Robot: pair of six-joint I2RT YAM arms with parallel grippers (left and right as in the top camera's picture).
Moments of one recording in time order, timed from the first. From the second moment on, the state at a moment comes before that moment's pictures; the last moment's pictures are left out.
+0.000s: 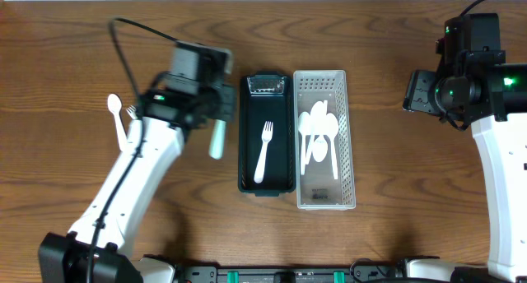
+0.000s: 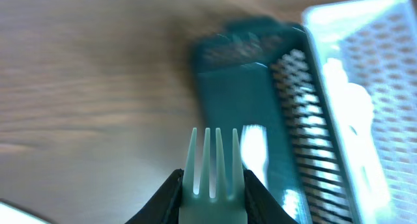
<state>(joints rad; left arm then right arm) -0.32 1.50 1.25 -0.72 0.14 -0.15 0.05 1.48 1.67 -1.35 0.13 0.28</state>
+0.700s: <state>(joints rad) -0.55 1.81 1.25 -0.67 0.03 -0.43 0.05 1.48 1.67 -1.37 0.13 0.26</state>
